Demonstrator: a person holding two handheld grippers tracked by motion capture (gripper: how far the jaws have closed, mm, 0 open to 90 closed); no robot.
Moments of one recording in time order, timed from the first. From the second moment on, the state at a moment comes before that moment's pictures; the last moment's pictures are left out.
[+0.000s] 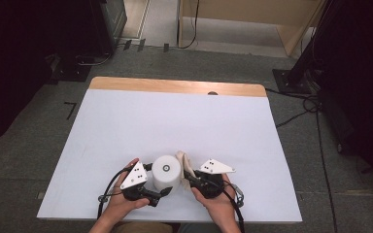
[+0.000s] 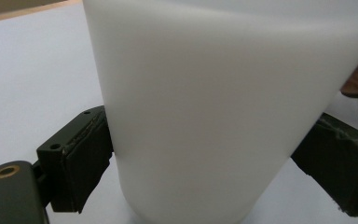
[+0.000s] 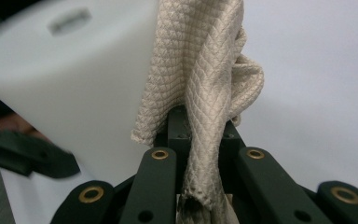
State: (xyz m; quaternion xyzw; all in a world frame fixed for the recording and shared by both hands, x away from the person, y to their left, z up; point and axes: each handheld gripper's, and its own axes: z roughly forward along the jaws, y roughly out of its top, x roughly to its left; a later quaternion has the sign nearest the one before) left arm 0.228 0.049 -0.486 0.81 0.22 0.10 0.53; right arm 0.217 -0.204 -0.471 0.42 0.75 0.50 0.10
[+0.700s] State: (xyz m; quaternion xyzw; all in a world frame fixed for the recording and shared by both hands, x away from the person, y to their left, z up) left arm 0.227 0.047 -0.485 0.81 0.22 0.10 0.53; right arm 0.217 -0.203 -0.473 0.42 0.75 0.50 0.10
